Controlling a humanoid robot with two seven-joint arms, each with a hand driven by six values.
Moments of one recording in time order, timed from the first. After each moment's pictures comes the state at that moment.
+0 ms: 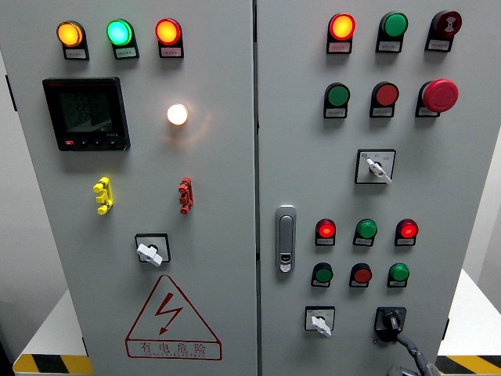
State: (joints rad) left arm -0.01 -0.09 0.04 -0.12 -0.07 -0.02 -0.15; right arm 0.18 0.15 1.42 1.50 -1.46 -0.10 -0.17
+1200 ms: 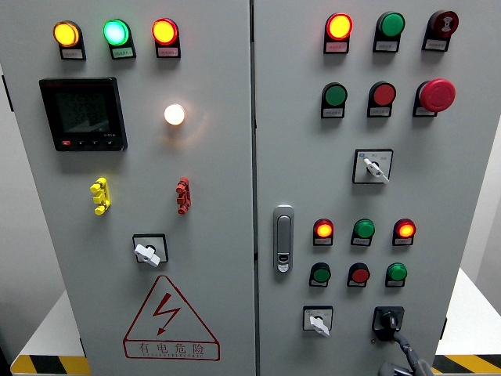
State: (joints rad) left arm -0.01 -0.09 0.04 -0.12 -0.07 -0.02 -0.15; right arm 0.20 0.15 1.39 1.51 -1.45 -0.10 -0.19
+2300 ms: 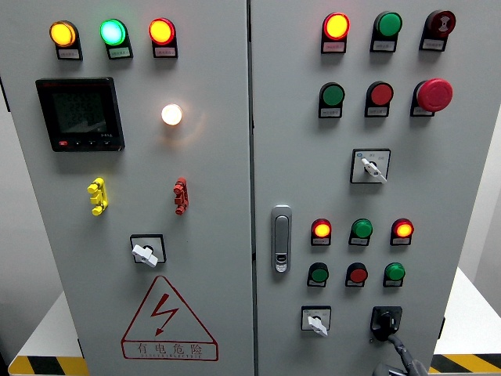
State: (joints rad) left arm -0.01 -0.09 0.04 -0.12 -0.07 -0.02 -0.15; right arm 0.20 0.15 1.37 1.52 -1.45 -0.10 -0.21
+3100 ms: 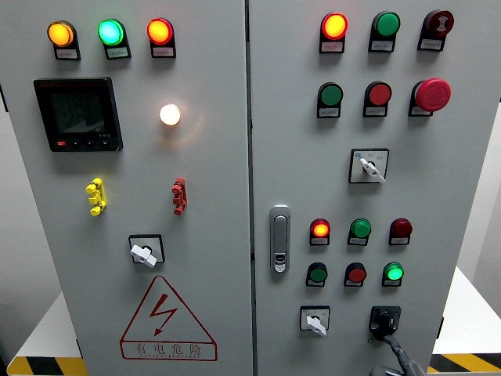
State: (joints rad) left arm -0.01 -0.09 0.04 -0.12 -0.07 -0.02 -0.15; right arm 0.20 0.15 1.35 1.53 -1.45 -0.10 -0.22
